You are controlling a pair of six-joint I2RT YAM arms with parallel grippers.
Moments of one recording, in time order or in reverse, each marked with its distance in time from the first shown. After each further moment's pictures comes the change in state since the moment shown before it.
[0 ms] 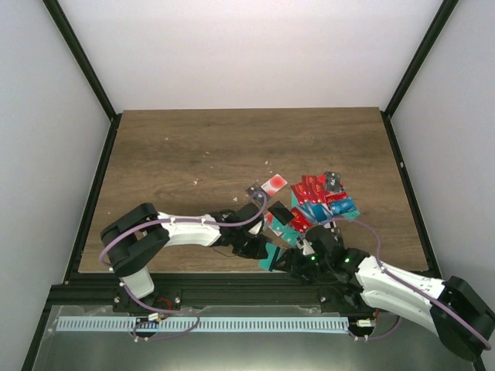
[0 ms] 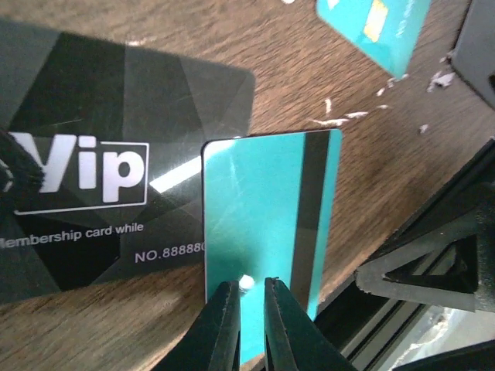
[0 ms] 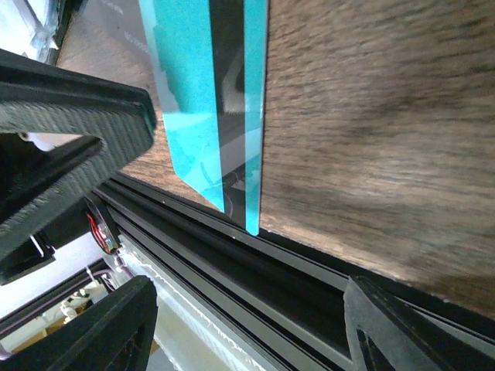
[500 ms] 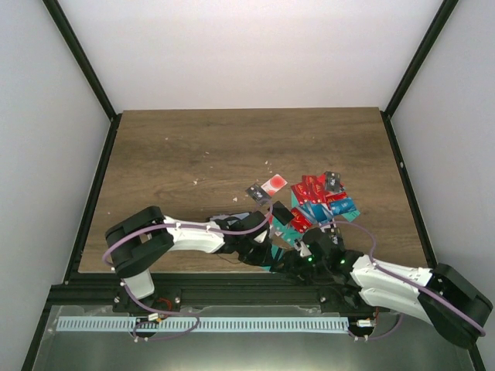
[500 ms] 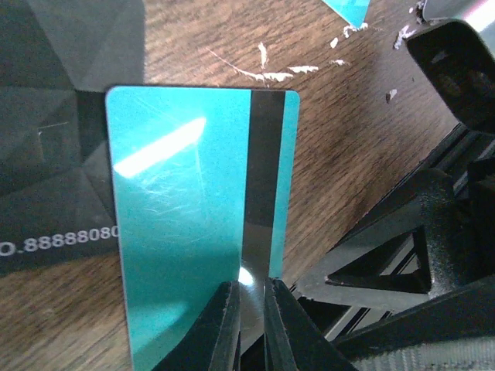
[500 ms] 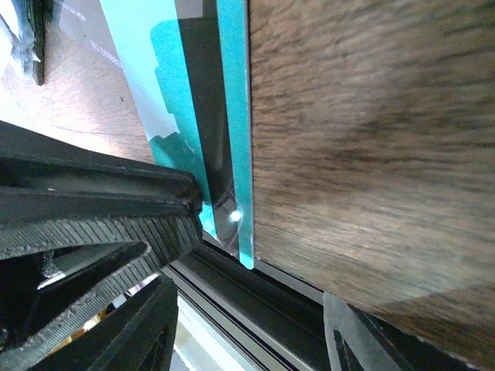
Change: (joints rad) left arm -0.079 0.032 -0.011 0.084 0.001 -0.064; right arm 0.023 0.108 -0.052 0.195 0.019 0.089
